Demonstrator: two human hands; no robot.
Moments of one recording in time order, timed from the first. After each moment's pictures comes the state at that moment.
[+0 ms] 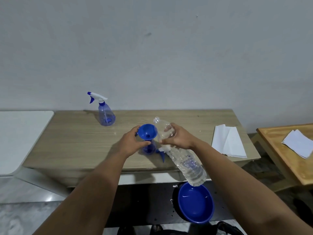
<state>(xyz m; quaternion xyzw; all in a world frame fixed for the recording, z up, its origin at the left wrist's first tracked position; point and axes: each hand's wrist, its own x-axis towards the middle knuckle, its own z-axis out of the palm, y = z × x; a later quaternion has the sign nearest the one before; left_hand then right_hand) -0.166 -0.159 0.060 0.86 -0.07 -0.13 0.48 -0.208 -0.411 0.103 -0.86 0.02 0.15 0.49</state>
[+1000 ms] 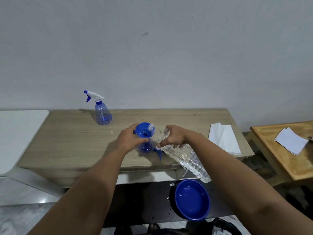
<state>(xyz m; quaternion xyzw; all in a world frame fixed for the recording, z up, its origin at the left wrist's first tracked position) -0.168 -0.164 0.071 0.88 -0.10 -0.09 0.46 -0.201 -0.403 0.125 -0.91 0.06 0.26 0.31</state>
